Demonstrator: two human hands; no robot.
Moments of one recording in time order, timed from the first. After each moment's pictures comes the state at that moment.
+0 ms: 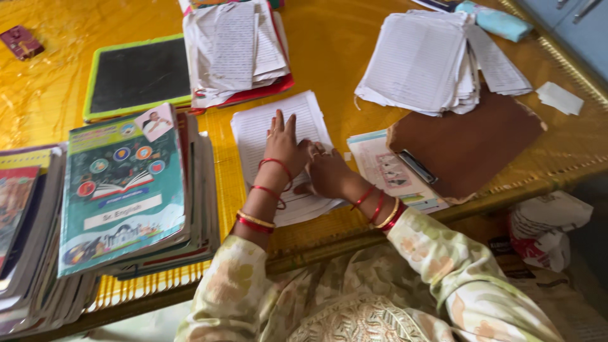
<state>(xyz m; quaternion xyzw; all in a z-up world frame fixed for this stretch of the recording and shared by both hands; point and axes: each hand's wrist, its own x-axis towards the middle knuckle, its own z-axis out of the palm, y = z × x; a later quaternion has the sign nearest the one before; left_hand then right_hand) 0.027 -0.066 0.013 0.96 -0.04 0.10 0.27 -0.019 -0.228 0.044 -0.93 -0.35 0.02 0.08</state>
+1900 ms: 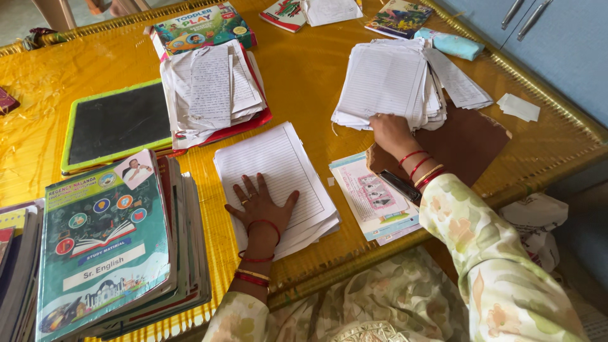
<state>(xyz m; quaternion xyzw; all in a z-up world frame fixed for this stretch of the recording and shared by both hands) -0.046 -0.077 0.045 0.98 0.14 -0.05 0.14 0.154 -0.434 0.000 -0.97 -0.18 -0.18 0.01</state>
